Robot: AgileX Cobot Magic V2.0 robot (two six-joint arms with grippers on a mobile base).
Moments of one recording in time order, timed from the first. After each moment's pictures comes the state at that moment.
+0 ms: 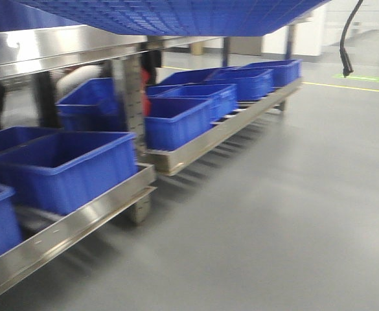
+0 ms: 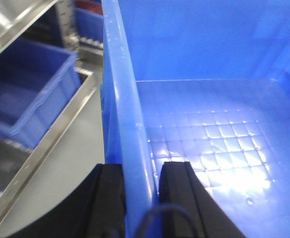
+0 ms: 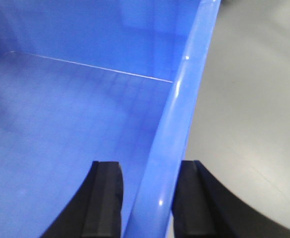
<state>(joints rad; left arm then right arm) -0.23 2.02 -2.59 -0.02 1.29 -0.13 0.16 2.00 -2.50 0.12 1.26 0.05</state>
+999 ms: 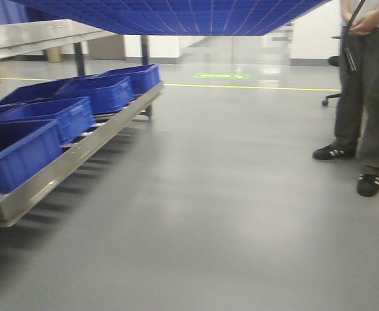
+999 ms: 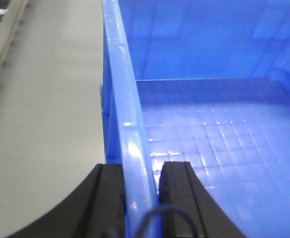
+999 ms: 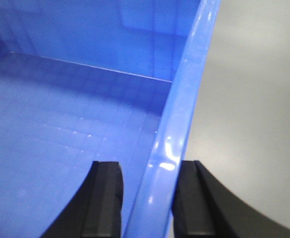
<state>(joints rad) -0.23 2.02 -2.59 -0.02 1.29 -0.13 0.16 2.00 -2.50 0.12 1.26 0.05</state>
